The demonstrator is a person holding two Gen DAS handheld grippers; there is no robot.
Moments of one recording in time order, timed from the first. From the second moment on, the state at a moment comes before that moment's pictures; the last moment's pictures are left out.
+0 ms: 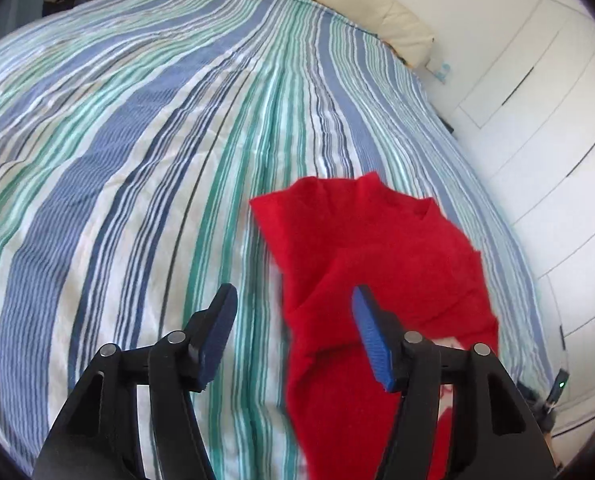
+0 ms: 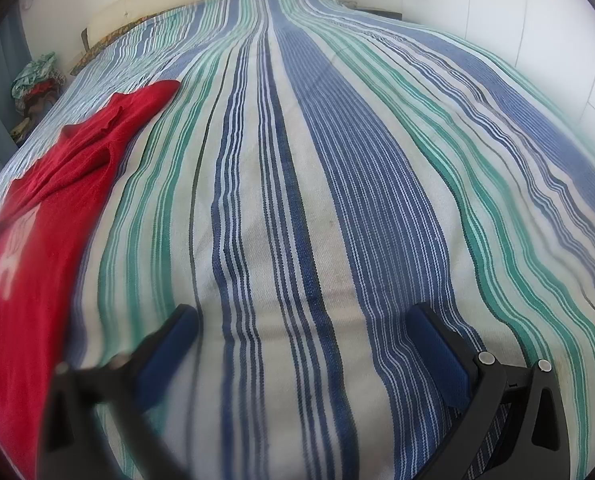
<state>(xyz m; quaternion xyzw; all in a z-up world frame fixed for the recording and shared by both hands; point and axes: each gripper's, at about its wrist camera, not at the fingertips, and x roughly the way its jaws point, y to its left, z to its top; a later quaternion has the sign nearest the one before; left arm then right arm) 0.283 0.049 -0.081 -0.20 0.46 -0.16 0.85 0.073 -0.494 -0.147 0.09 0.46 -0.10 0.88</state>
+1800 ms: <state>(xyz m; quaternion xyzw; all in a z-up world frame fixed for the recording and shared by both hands) 0.213 0.063 -0.139 -0.18 0.48 -0.06 0.86 0.072 -0.489 -0.148 0.07 0.46 -0.12 0.88</state>
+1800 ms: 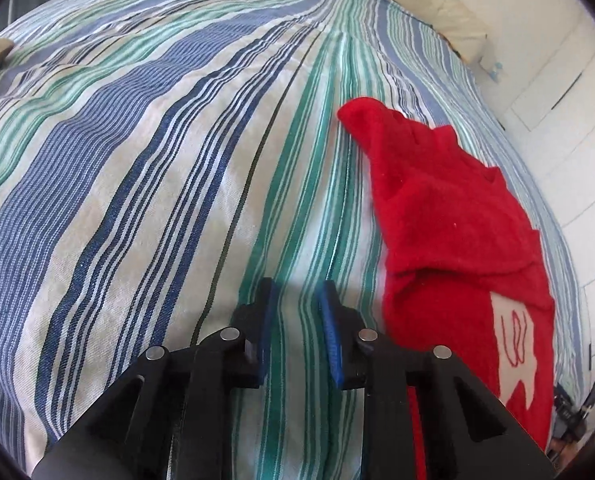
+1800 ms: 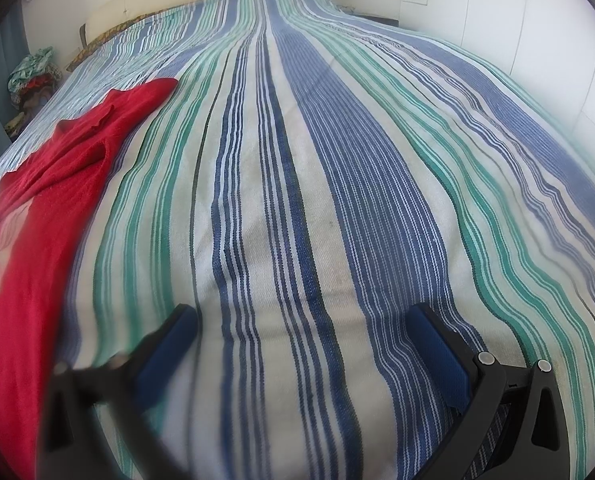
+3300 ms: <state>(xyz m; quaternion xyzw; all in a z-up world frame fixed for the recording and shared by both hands) 0.086 0.046 -0.059 -0.01 0.46 0.07 0.89 0.068 -0.484 -0.147 0.05 0.45 -0.13 0.88</state>
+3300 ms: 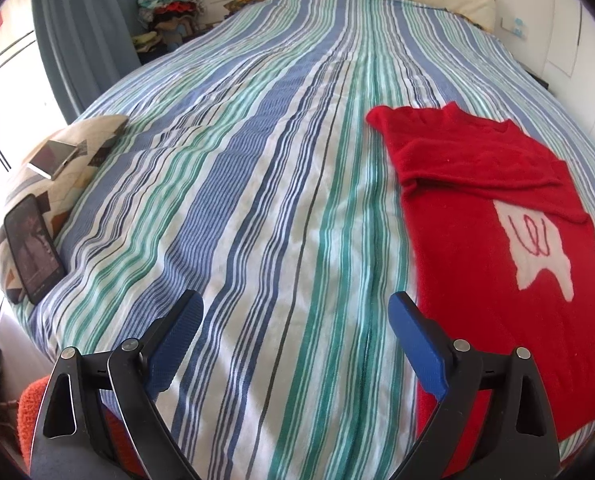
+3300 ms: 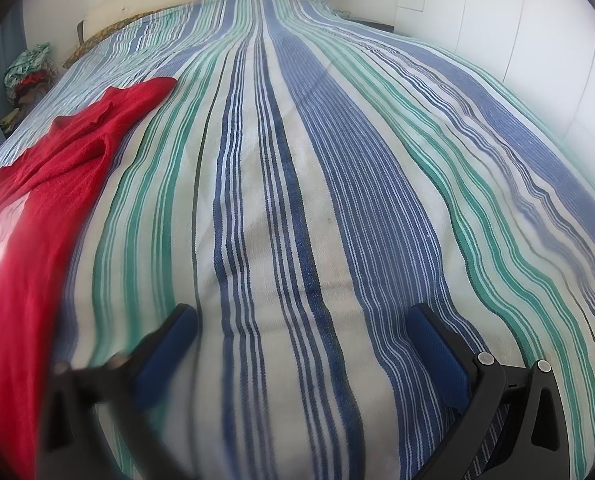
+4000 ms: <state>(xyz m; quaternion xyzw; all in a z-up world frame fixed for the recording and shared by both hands) 0.015 -0.015 -0.114 -0.13 0.58 -0.24 0.77 -0.020 -0.379 -0.114 0.25 0.58 0.15 0.76</state>
